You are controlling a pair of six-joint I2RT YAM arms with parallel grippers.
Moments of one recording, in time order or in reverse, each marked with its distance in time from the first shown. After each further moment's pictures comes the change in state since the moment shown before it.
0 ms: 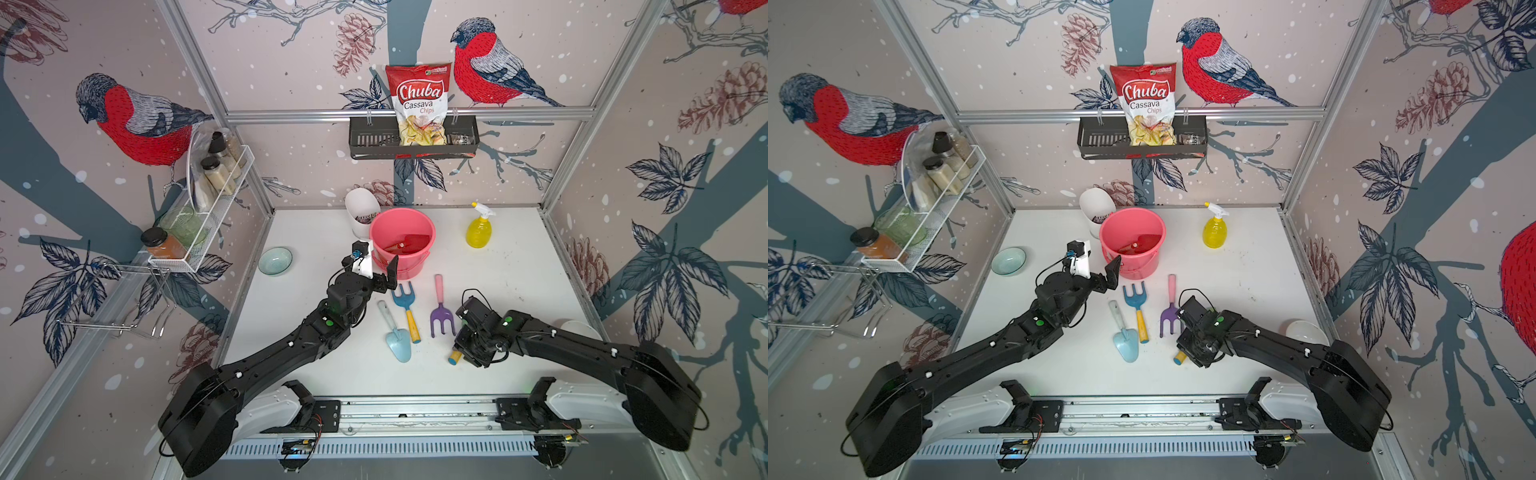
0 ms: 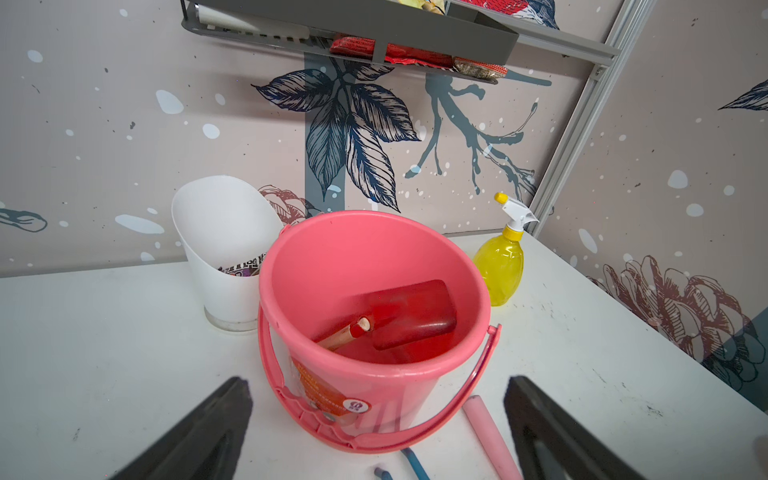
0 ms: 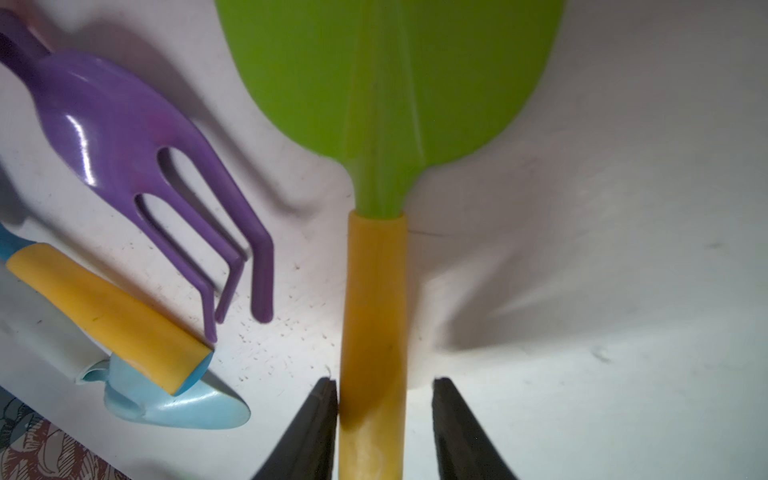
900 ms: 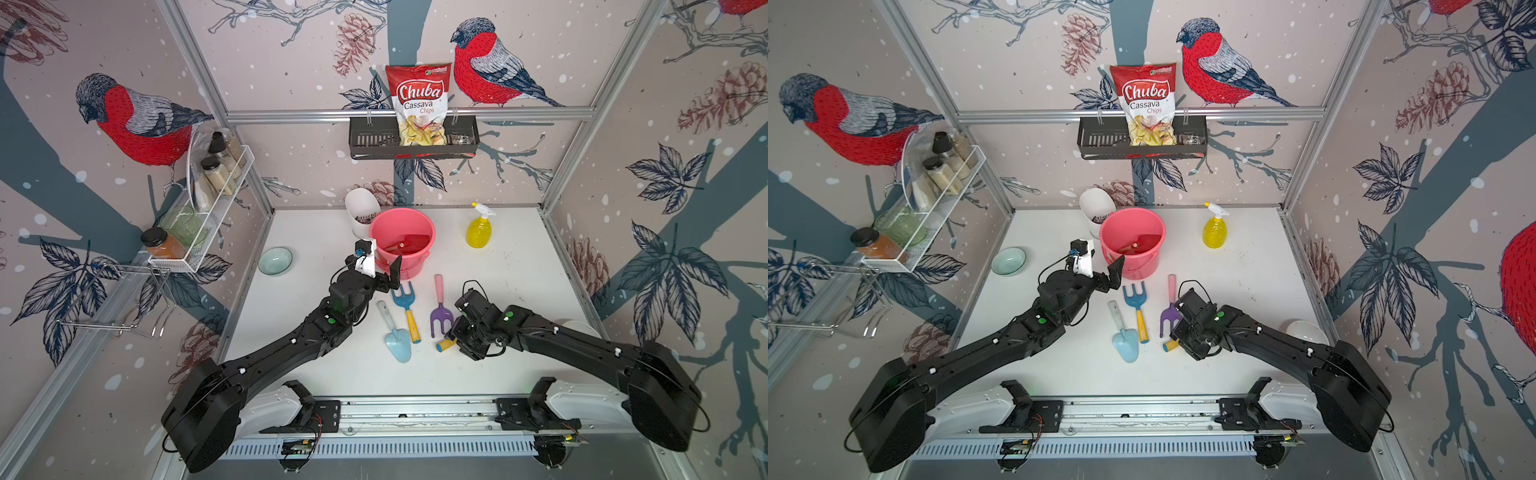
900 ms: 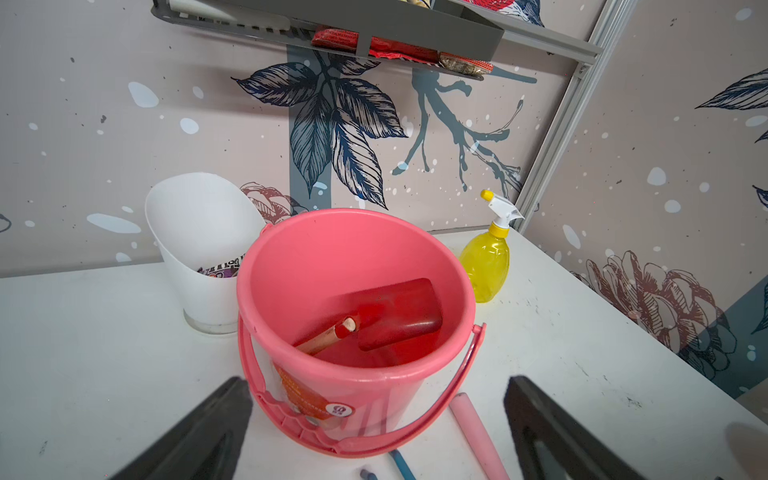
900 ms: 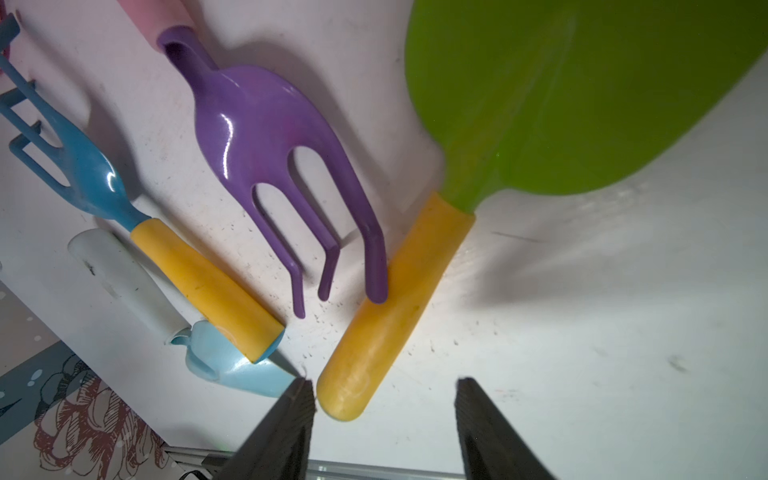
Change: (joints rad) left arm 0.000 0.022 0.014 0.006 0.034 -0.011; right arm -0.009 0.001 0.061 0.036 -0.013 -0.051
